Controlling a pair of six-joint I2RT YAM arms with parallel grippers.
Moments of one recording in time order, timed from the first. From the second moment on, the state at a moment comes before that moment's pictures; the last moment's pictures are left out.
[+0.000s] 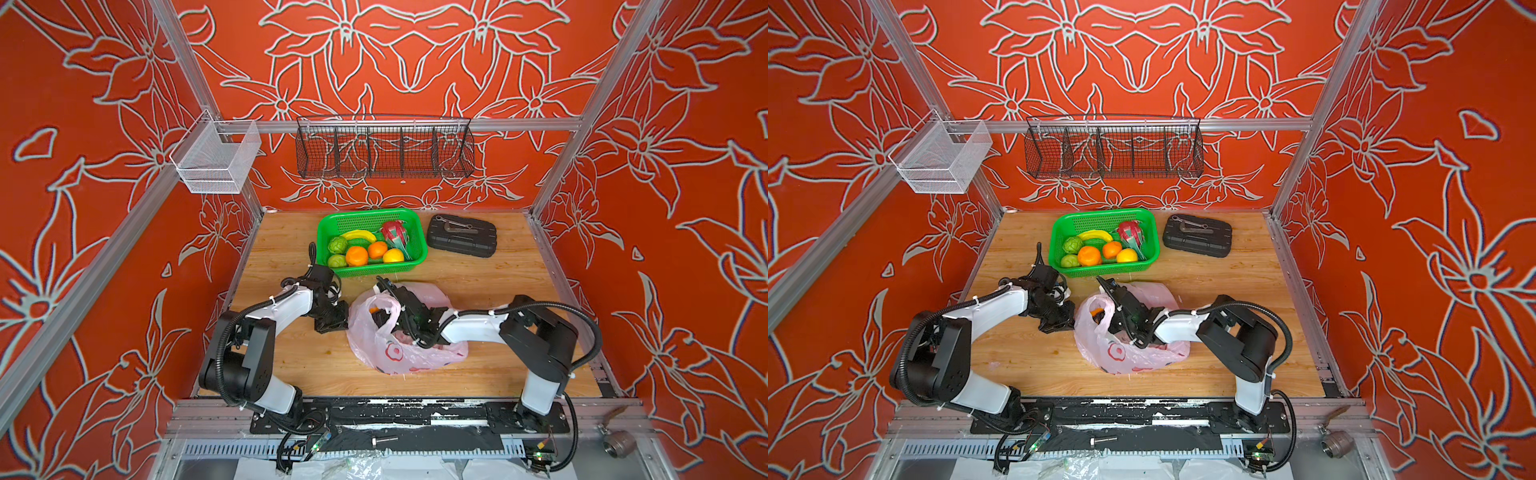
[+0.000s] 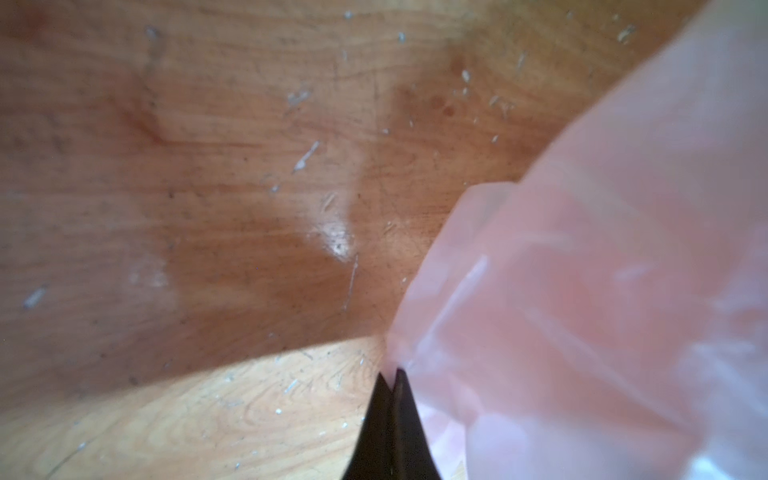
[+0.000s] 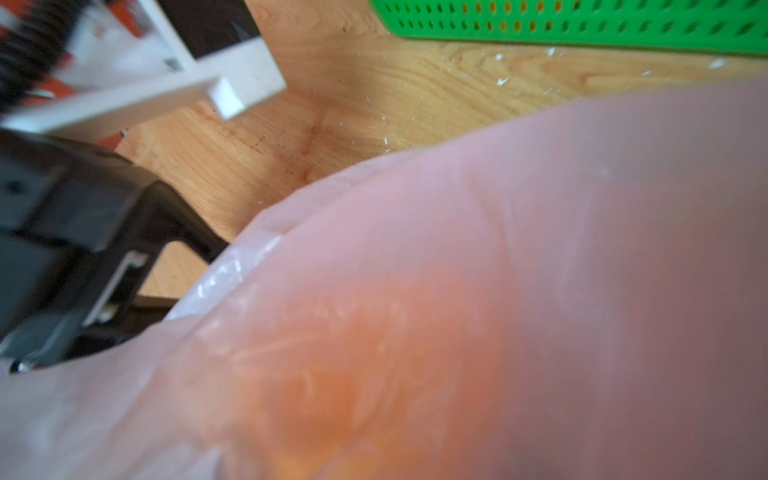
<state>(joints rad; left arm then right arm) -0.16 1.51 0.82 -0.72 0.42 -0.39 0.96 1.76 0.89 0.24 -0.05 0.52</state>
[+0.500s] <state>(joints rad) -0.16 1.51 0.85 -0.73 0.37 -0.41 0.96 1.39 0.65 0.14 -0.03 0.43</state>
